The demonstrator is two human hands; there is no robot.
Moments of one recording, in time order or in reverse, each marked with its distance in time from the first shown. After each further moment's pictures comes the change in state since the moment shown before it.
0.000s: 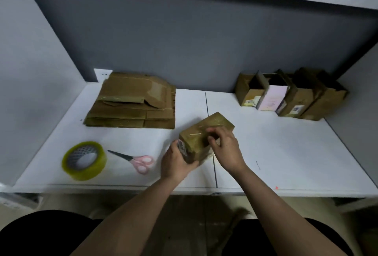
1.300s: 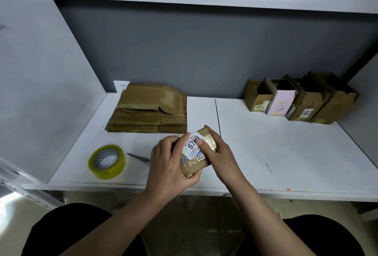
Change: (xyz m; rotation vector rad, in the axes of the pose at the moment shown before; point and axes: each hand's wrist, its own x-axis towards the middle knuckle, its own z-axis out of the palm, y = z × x) left_hand -0.078 0.026 -0.103 0.361 0.472 0.672; right_hand -0.046 -0.087 -0.005 0.658 -0.152 0.263
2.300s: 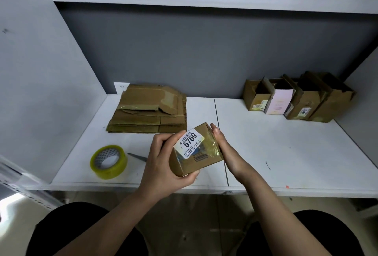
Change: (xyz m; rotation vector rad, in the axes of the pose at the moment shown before) left_hand 0.001 -0.002 -0.027 -0.347 -0.009 -0.007; right_hand 0.007 0.004 -0.025 -0.032 -0.206 0.112
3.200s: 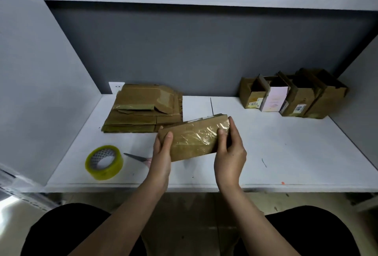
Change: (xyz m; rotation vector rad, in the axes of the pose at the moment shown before) left_hand 0.014 -0.008 0.039 -0.718 0.003 -1.065; right_hand -0.008 0.008 0.030 -0.054 0.902 -0.315
